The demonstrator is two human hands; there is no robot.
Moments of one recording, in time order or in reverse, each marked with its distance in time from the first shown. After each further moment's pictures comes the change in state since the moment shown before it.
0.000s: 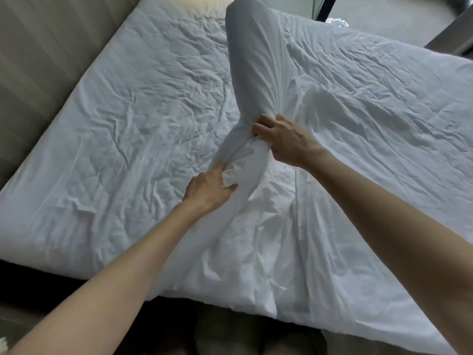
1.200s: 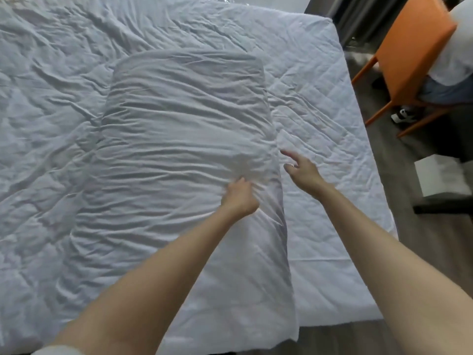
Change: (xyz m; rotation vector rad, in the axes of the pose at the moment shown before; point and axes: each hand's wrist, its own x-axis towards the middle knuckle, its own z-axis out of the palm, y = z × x) left_hand 0.033 0.579 0.369 -0.017 -0.340 0.152; right_hand -0.528 0.427 0.002 0.828 0.015 1.081
